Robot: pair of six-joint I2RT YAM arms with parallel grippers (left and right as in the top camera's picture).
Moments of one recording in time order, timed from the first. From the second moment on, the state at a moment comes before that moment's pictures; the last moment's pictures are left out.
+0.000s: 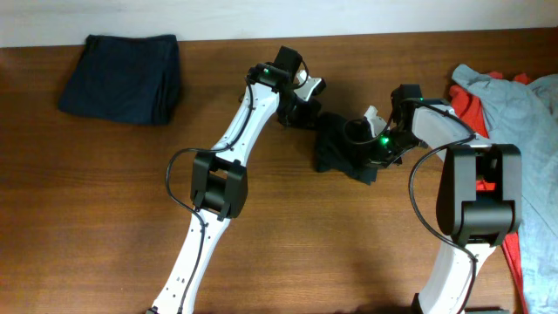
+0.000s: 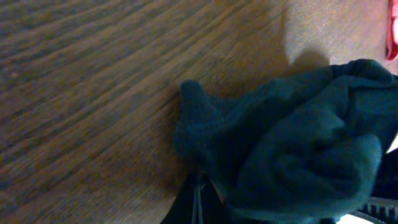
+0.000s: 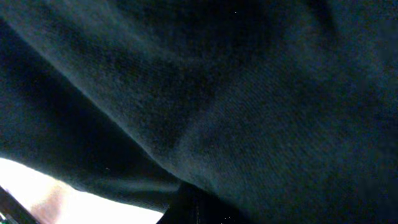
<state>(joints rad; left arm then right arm) -0.45 2.90 2.82 -1.23 0.63 -0.04 -0.02 2.11 1.40 -0.90 -0.52 -0.11</state>
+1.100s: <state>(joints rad) -0.46 2.86 3.07 -1.63 0.71 -0.02 -0.02 2.16 1.70 -0.98 -0.47 -0.11</state>
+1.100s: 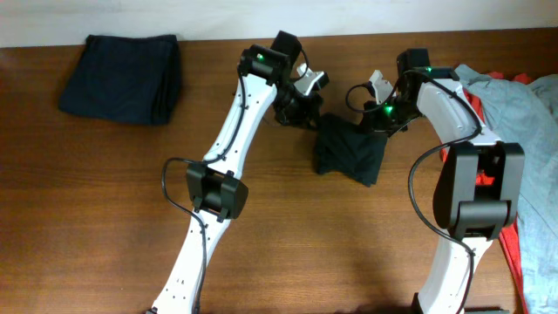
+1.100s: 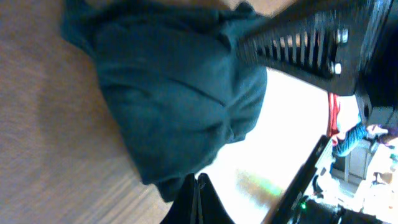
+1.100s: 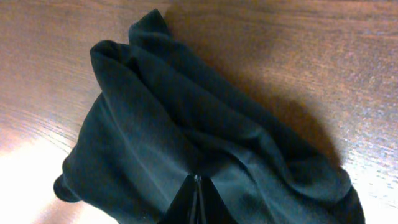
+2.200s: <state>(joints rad) -0.53 2.82 2.72 -1.45 0.53 0.00 -0.02 2.16 1.52 -0.69 -0.44 -0.07</state>
